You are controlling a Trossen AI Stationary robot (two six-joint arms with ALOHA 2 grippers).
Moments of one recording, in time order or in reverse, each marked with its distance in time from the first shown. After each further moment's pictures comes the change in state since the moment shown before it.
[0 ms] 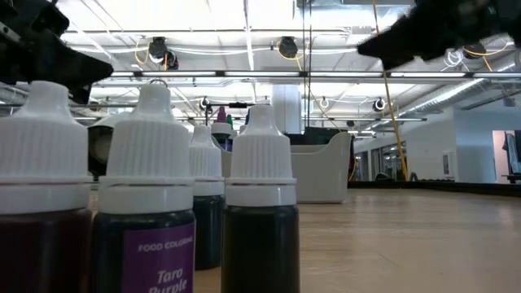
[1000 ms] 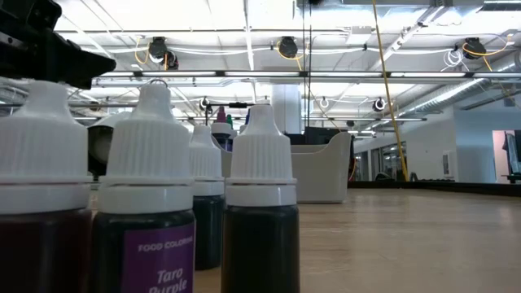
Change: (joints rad) left arm 0.000 0.001 0.001 0.037 -0.044 0.247; right arm 0.296 0.982 1.149 -0.635 0.107 0.295
